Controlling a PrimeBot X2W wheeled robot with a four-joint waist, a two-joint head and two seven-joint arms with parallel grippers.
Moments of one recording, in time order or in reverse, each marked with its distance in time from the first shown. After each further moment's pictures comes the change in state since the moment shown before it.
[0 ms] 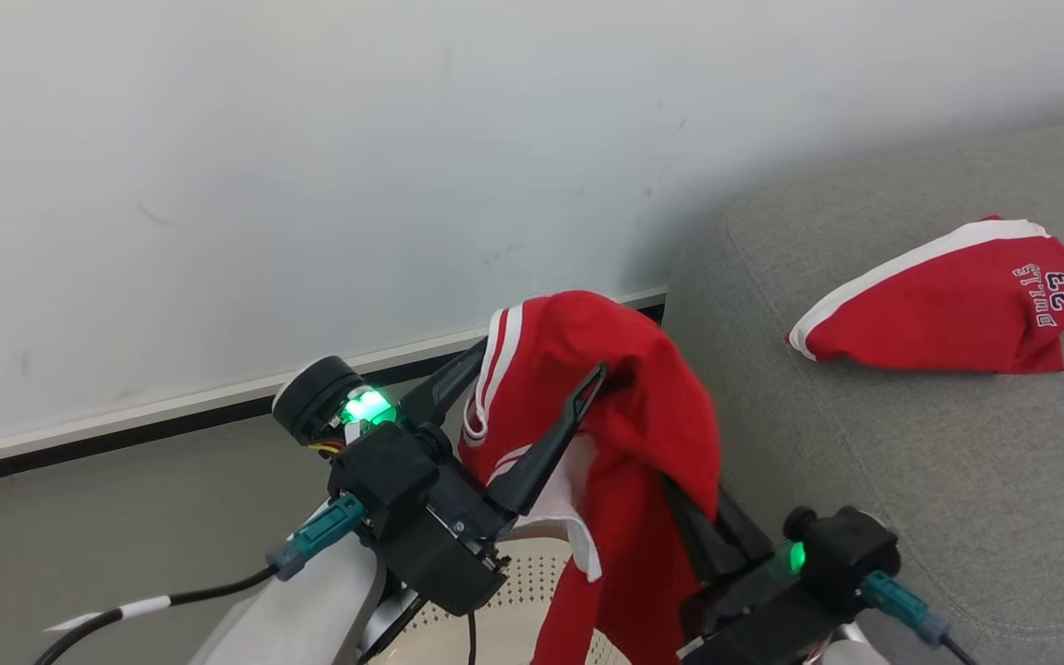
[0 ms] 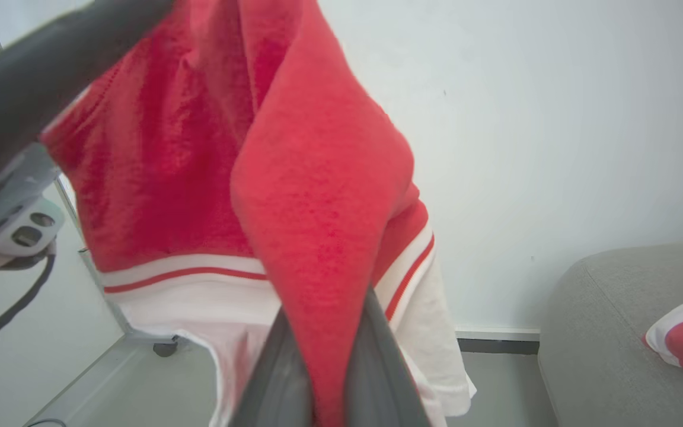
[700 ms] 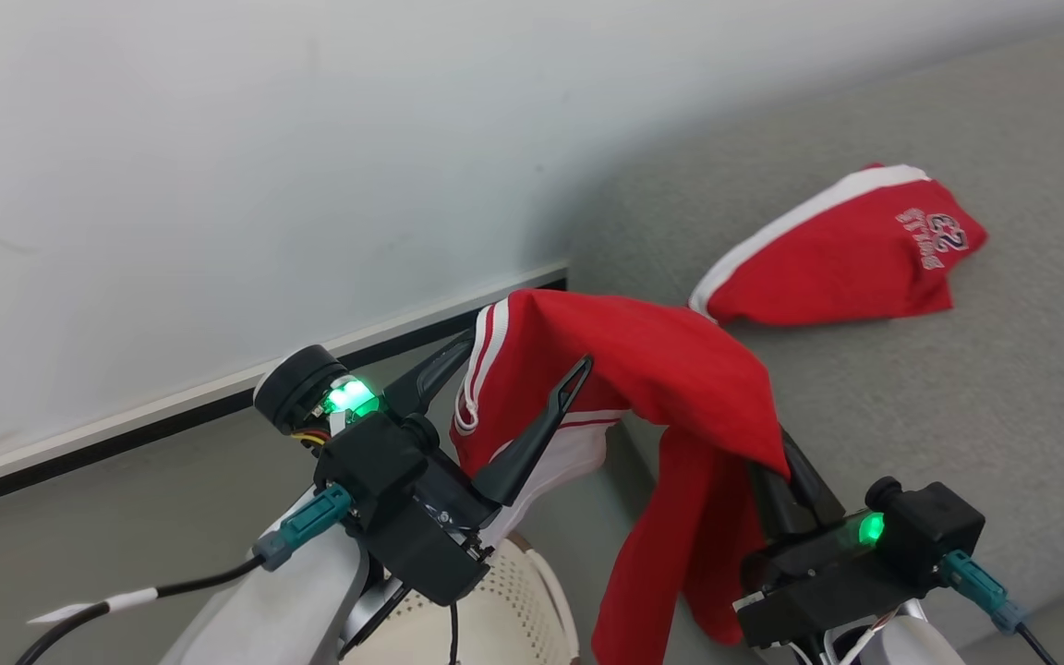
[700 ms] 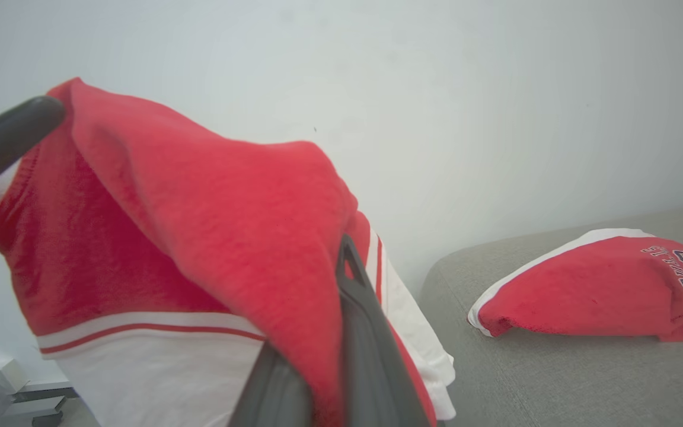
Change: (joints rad) left arm -0.022 0.044 -0.019 -0.004 -0.008 0.009 0.014; right arm 0.018 0.011 -0.173 -0.048 -0.031 0.000 0.000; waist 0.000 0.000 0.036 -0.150
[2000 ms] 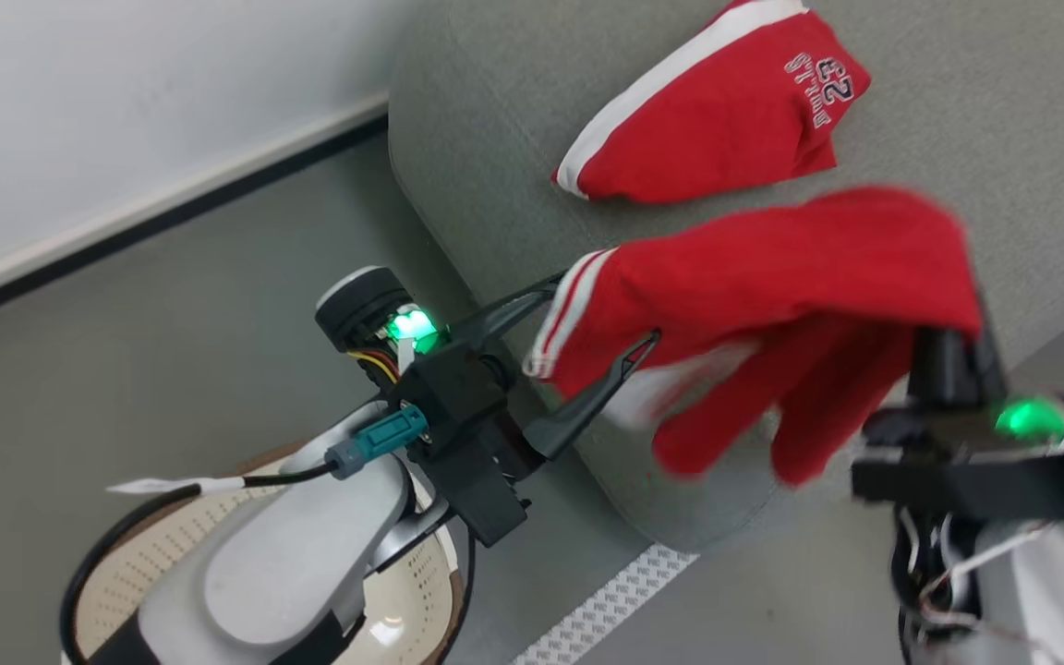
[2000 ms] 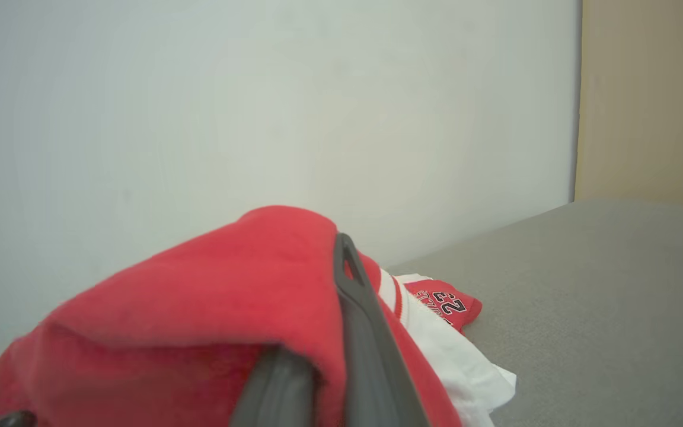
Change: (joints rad) left arm -0.244 0.020 -0.228 0.108 -0.105 -0.009 0.028; right arm -0.063 0.112 -0.286 -0.185 -0.025 0.000 0.000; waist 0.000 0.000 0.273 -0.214
